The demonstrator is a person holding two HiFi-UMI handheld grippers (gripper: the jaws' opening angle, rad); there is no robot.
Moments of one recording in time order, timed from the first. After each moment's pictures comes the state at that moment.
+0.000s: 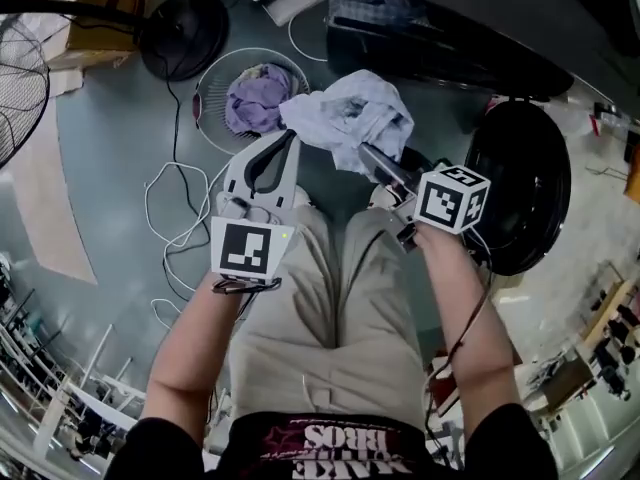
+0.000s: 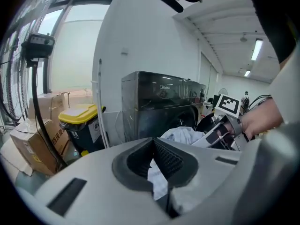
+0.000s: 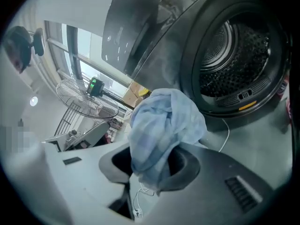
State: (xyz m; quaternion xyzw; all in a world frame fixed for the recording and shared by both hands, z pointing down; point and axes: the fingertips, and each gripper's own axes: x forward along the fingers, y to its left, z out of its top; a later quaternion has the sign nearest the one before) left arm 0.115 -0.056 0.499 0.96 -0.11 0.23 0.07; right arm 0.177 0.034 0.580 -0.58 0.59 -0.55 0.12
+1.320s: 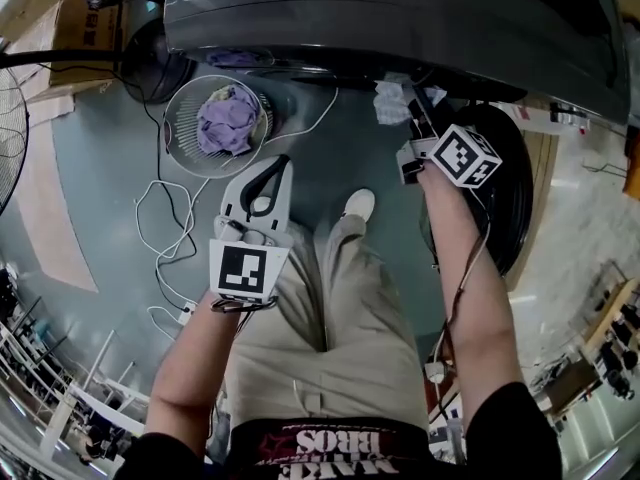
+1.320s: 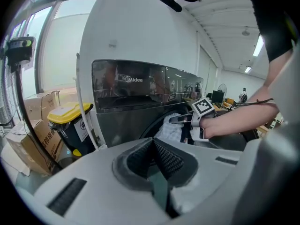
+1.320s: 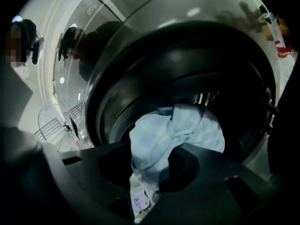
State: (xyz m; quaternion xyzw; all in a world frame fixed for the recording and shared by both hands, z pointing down) left arm 0.217 0.022 0.505 0.95 -0.10 0.28 0.07; right arm 0.451 0.077 0.604 -0.75 0.50 -0.38 0.21
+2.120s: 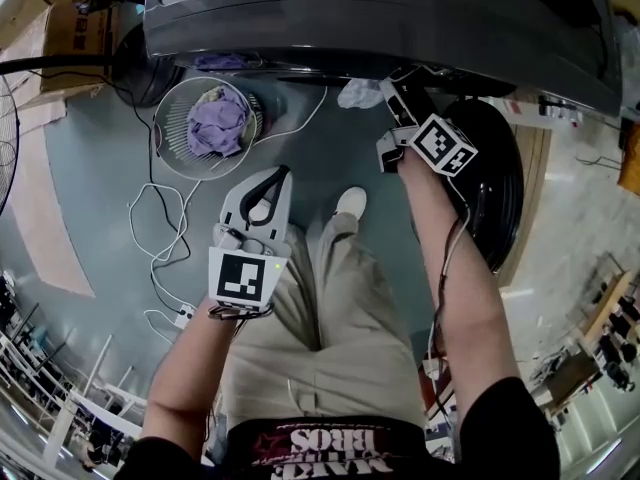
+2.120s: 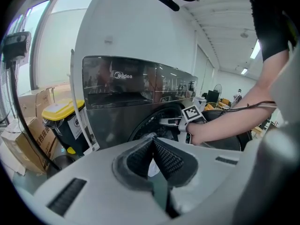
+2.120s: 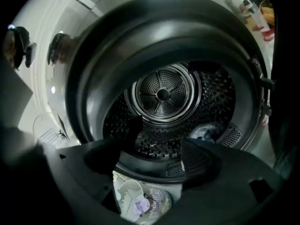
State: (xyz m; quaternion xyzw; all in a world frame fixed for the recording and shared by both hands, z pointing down) left arm 0.218 0.047 0.509 0.95 -0.07 0.29 0.08; right arm 0.458 0.078 0.641 -0.76 0.47 -0.38 0.25
